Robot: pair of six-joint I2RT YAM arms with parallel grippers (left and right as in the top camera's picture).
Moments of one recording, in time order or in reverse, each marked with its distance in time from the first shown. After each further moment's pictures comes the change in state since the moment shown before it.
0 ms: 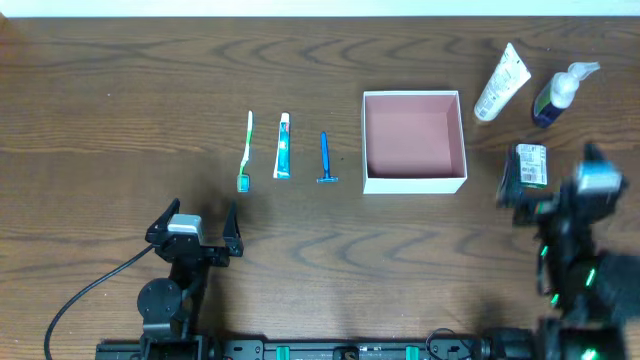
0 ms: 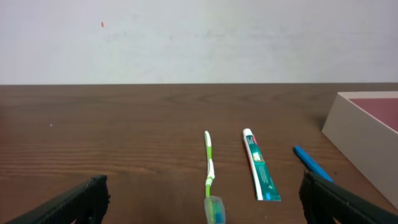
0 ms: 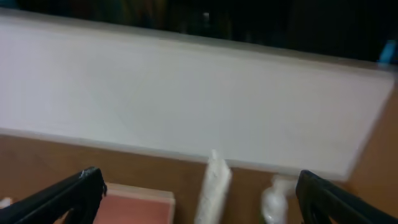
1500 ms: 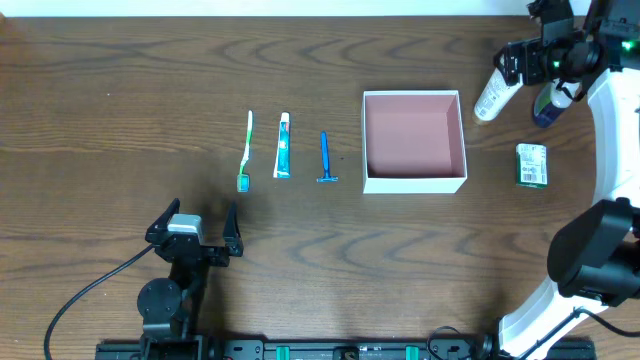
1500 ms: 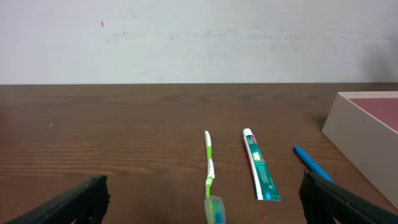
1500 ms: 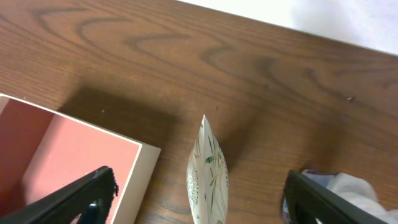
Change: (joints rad) left arm 0.000 0.000 0.000 -0.001 0.000 0.000; right arm -0.163 1.385 1.114 -0.660 -0.282 -0.275
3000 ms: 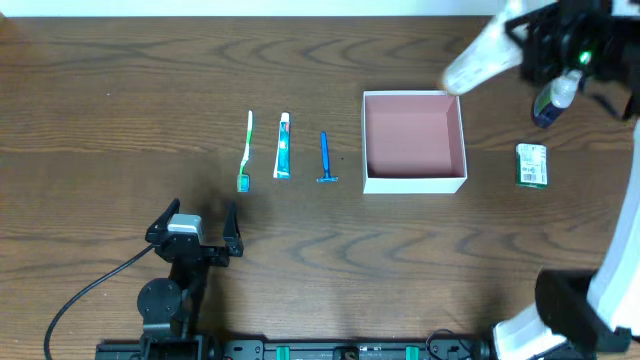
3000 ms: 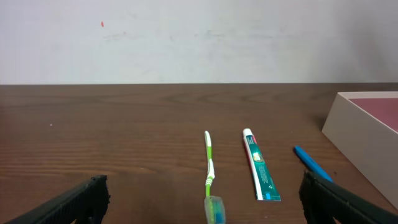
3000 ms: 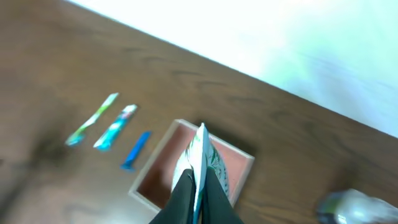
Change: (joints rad) left arm 0.000 0.000 0.000 0.000 0.000 0.000; right arm 0.241 -0.178 0.703 -0.669 -0.052 0.109
